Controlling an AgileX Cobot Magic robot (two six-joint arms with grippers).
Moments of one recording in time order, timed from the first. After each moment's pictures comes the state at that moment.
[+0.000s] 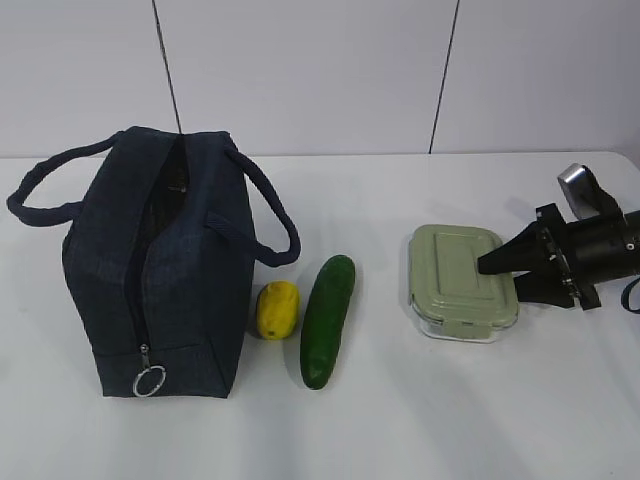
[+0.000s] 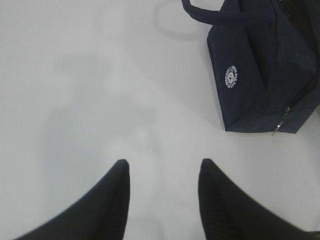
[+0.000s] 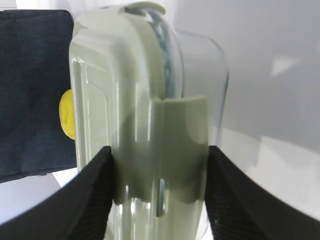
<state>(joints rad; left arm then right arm) 0.01 0.31 -0.65 -0.07 1.12 -0.02 -0.28 2.16 -1.17 1.21 1.13 -0.96</state>
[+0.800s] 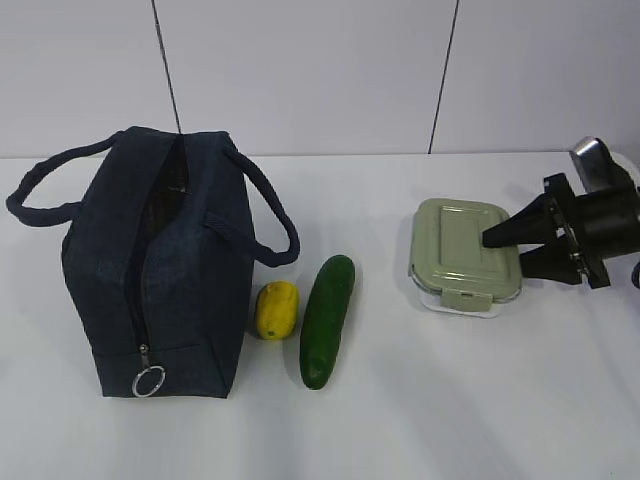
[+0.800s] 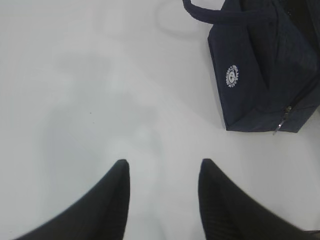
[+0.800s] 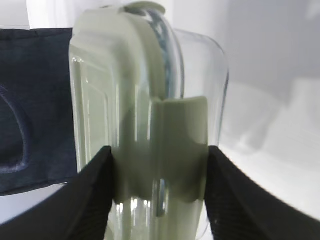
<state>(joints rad) 0.01 0.31 -0.65 -0.06 1.12 -0.02 -0.27 2.07 -1.17 1.21 1.13 -0.86</state>
